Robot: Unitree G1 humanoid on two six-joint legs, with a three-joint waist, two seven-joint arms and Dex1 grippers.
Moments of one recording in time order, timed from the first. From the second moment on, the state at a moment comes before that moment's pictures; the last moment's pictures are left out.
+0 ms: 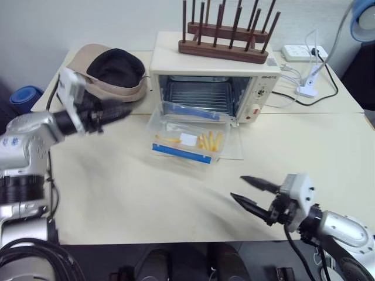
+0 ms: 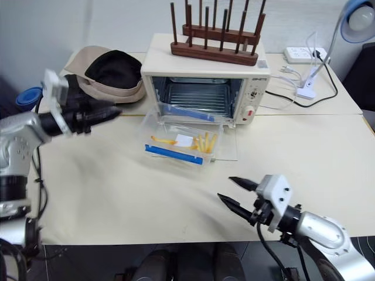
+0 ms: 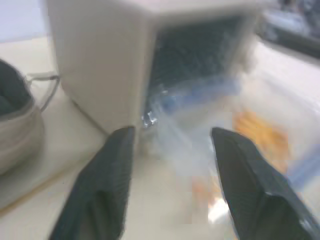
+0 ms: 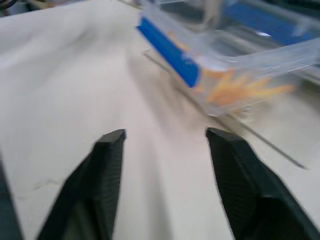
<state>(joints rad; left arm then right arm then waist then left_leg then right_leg) -0.60 0.83 0.17 0.19 -0.47 0.52 -1.08 0.24 -0.70 -0.10 -0.75 0.61 0.39 0.65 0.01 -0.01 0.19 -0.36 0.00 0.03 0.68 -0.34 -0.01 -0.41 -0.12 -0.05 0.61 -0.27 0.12</state>
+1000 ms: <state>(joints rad) -0.69 0.26 0.01 0.33 -0.29 0.24 -0.69 -0.59 -0.36 0.03 0.19 0.23 0.15 0.47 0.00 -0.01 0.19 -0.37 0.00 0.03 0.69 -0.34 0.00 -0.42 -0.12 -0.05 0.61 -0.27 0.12</state>
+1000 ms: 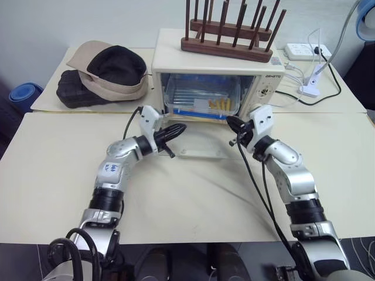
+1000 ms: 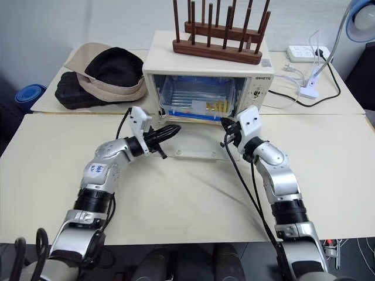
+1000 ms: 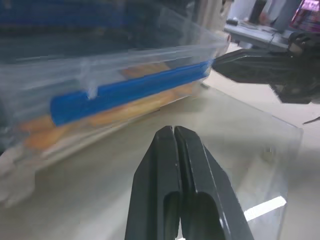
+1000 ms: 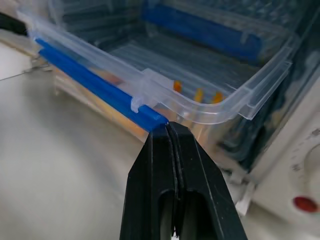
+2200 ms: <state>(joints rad) -0.39 0.72 0.30 -0.07 -0.73 0.45 -1.12 -0.40 -0.51 -0.08 0.43 0.33 -0.13 1.08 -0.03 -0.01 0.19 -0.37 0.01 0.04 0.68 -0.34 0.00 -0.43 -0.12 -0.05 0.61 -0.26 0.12</state>
